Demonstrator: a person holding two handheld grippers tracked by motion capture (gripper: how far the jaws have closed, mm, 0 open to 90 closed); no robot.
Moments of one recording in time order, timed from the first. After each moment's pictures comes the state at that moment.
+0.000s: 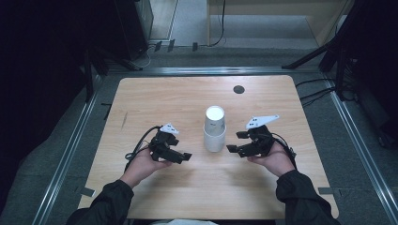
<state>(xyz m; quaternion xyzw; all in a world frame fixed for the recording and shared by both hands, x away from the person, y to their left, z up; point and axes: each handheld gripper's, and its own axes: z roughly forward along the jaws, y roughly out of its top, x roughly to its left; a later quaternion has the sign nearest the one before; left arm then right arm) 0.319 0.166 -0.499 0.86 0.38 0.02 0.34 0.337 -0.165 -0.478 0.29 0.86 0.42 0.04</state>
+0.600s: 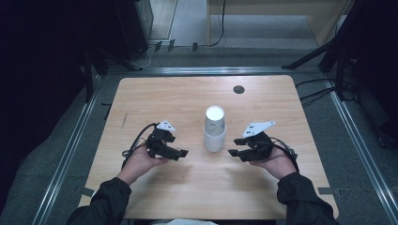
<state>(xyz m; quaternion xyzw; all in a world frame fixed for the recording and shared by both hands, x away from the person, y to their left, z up) 0.323 0.175 -0.496 0.86 0.38 0.05 0.33 0.325 -0.162 -0.483 0.24 0.89 0.39 0.06</state>
